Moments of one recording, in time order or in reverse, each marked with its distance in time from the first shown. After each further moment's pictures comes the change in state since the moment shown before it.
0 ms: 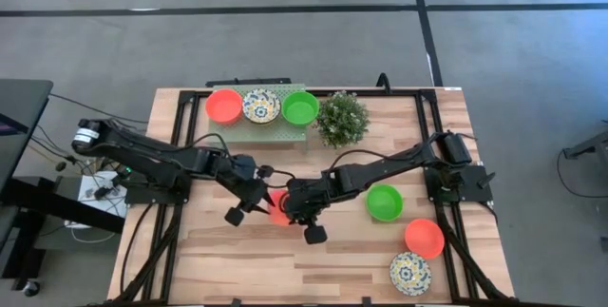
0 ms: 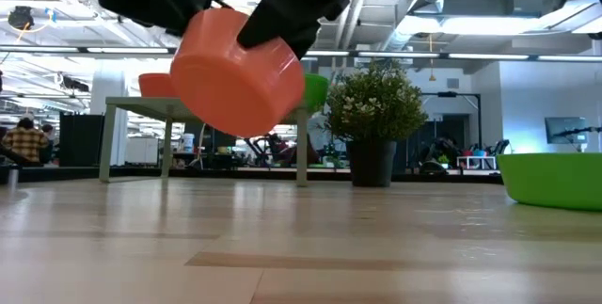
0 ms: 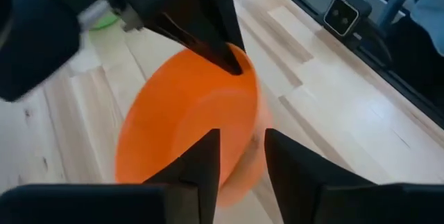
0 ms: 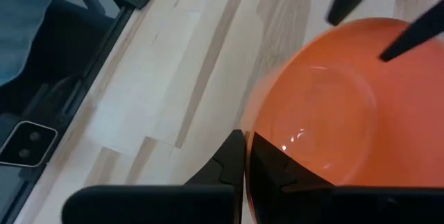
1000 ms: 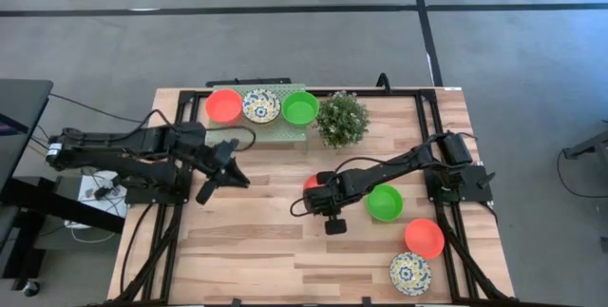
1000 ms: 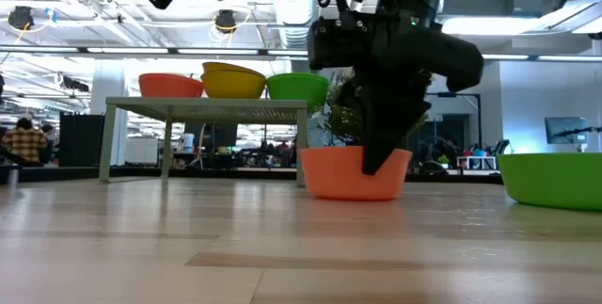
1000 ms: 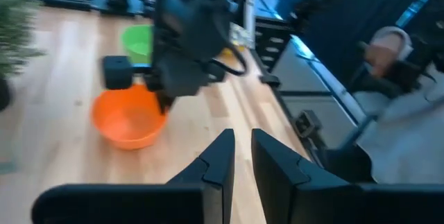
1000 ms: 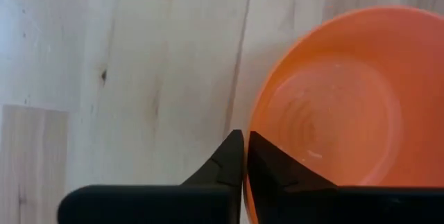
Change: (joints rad) left arm 0.156 -0.451 0.000 -0.172 0.090 -0.396; right arm 0.004 -0.001 -0.174 -0.291 0.235 0.060
